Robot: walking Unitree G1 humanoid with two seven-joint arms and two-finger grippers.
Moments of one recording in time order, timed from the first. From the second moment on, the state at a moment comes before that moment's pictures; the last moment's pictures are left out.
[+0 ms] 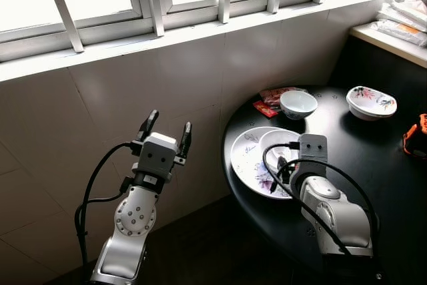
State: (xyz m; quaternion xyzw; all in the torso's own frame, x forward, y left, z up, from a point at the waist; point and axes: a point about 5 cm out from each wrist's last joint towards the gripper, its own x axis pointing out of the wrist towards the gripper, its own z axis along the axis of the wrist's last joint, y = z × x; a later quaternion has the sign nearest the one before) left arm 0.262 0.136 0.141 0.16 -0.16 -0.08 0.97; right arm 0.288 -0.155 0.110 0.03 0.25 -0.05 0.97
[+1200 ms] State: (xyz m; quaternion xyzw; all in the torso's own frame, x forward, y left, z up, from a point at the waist) left arm 0.263 0.135 0.140 0.16 -0.16 -0.08 0.97; right arm 0.293 -0.163 0.101 0.02 0.27 -0.04 0.96
